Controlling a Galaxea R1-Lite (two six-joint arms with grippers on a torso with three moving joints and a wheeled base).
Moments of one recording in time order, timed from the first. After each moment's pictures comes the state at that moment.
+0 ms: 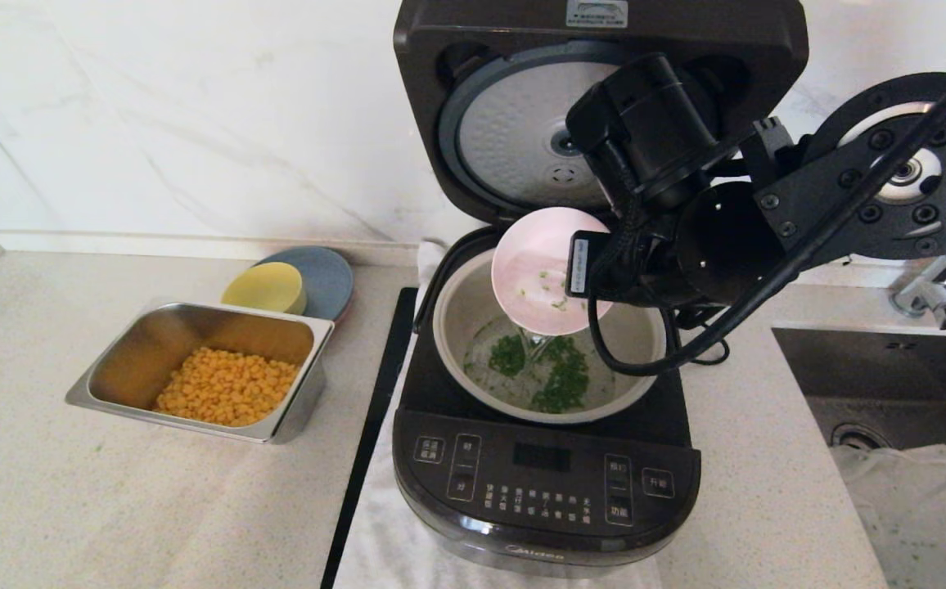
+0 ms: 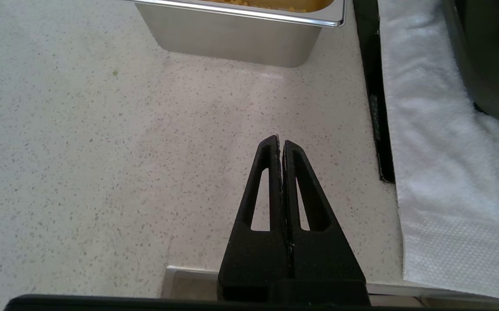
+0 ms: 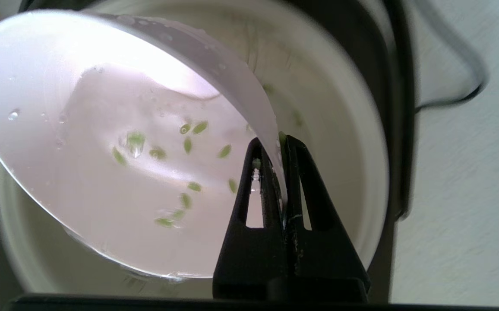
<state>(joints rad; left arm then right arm) -0.02 0.00 -0.04 0.11 -0.01 0.03 0.78 1.94 -1.94 0.65 -0.69 0.63</state>
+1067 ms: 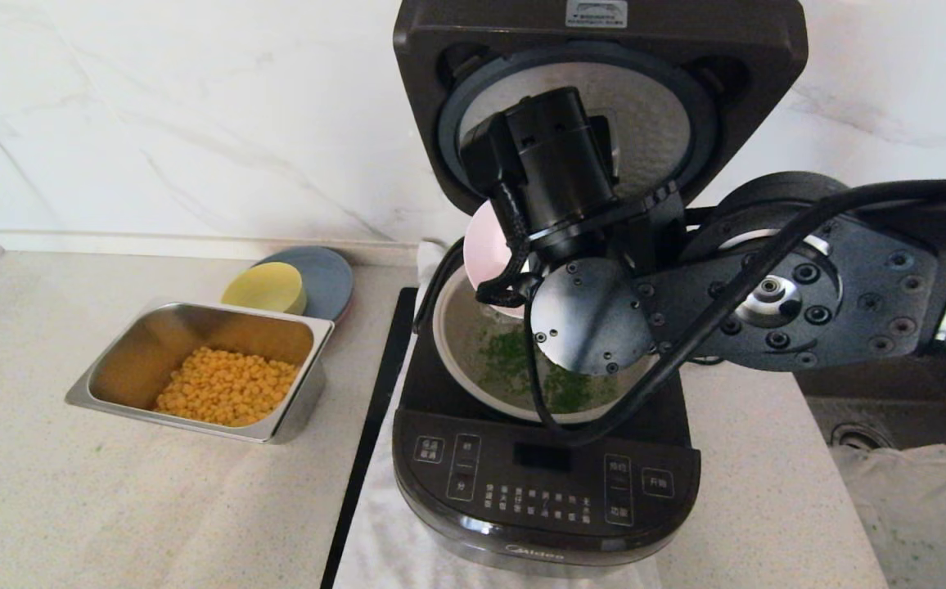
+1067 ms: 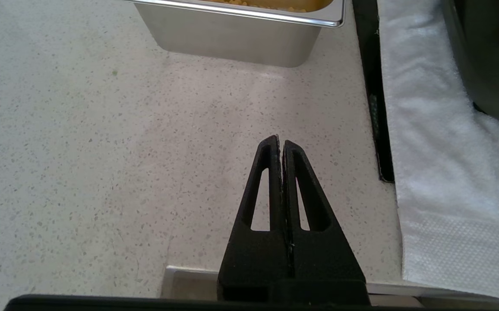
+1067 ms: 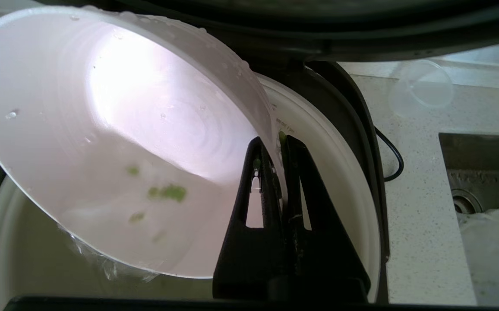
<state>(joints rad) -0.02 0.00 -0.04 0.11 -0.01 0.03 0.92 2.01 -1.85 0.28 -1.10 0.34</state>
